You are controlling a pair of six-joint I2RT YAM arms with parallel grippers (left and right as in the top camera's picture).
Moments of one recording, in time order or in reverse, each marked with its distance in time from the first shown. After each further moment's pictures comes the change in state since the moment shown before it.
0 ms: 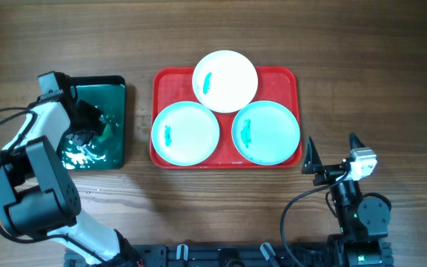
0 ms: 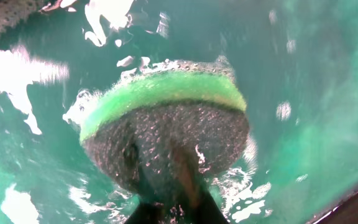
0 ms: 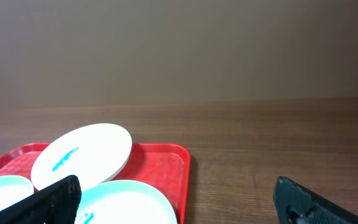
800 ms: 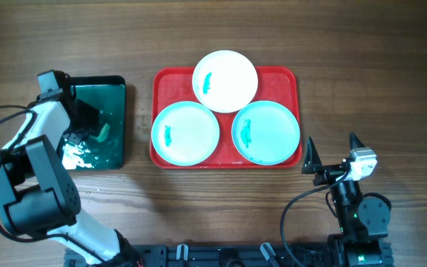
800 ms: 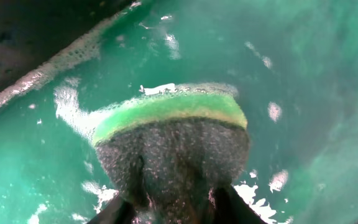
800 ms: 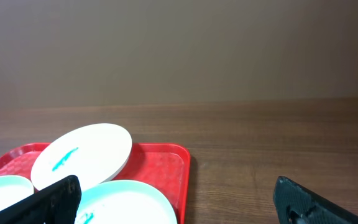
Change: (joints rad) left arm 0.000 0.007 0.006 0.026 -0.084 -0.001; right arm 0.000 0.000 0.000 0.000 0.000 0.000
